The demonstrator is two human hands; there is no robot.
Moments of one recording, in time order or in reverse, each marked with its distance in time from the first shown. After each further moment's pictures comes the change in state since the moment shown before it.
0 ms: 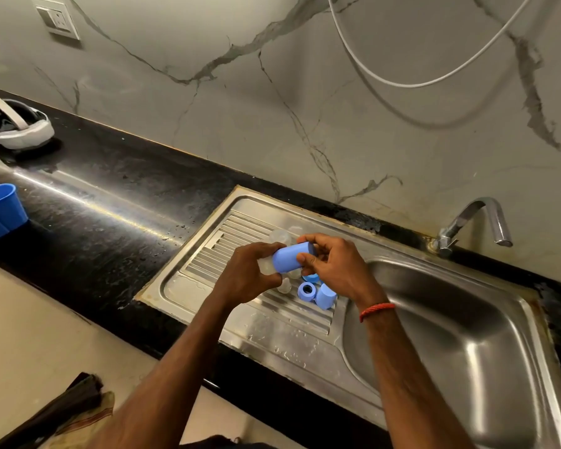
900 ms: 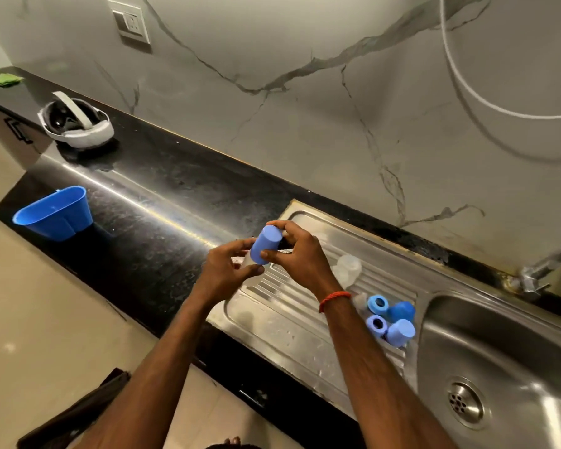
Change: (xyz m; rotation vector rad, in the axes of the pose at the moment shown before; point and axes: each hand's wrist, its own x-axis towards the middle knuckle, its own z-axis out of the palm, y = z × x) left_hand -0.012 -0.122 -0.151 -0.155 0.156 -0.263; right_hand 0.126 -0.094 0.174 0.180 -0.074 -0.081
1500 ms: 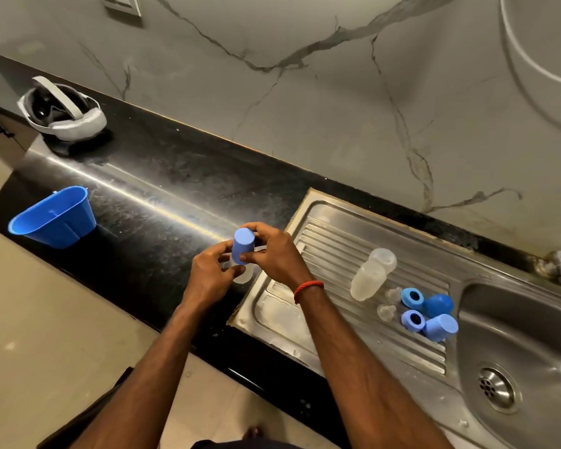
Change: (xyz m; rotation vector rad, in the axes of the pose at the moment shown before) left_hand 0.017 -0.077 -0.050 0.085 0.021 -0.161; right_hand 0.056 0.012 0.103 -0.082 -0.034 0.036
